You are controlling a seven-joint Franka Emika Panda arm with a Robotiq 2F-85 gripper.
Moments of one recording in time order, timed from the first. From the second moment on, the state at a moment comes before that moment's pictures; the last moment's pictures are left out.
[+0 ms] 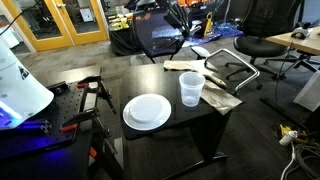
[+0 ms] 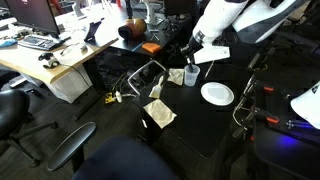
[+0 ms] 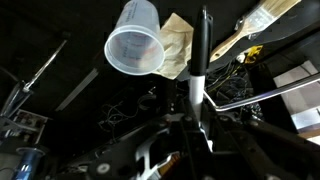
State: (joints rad) arm 0.58 0.15 -0.47 -2.37 -1.03 2.66 1.83
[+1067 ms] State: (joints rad) arm 0.27 0.12 0.00 -2.37 -1.17 2.17 2.18
